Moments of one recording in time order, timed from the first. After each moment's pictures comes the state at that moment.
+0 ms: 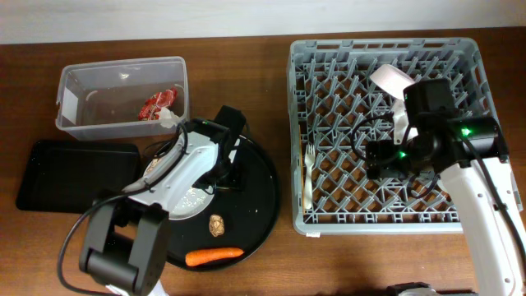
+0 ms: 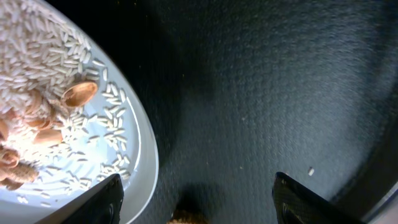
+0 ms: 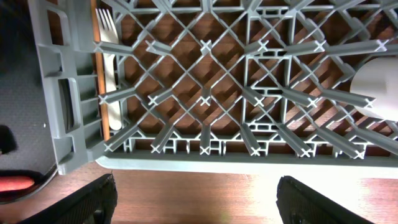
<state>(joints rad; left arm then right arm) -0.43 1.84 1.27 -1.04 0.02 -0.24 0.08 1.37 1.42 -1.38 -0.05 0.12</state>
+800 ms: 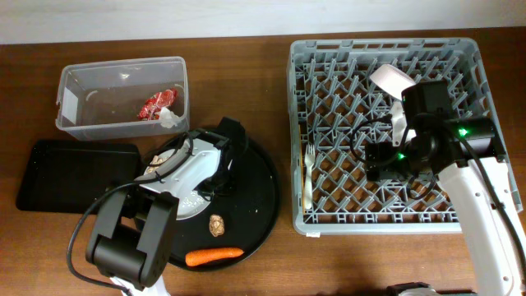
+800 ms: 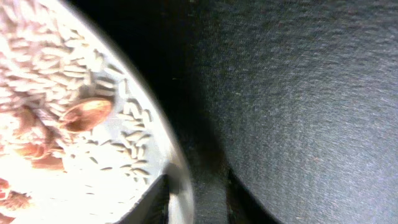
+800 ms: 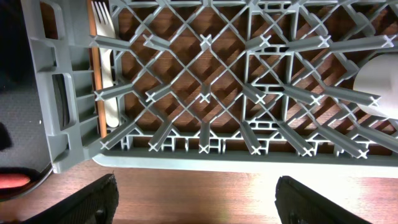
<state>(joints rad) -0.42 1.89 1.17 -0.91 -0.08 -0.25 0.08 1.37 1.41 -1.38 -0.05 0.11</state>
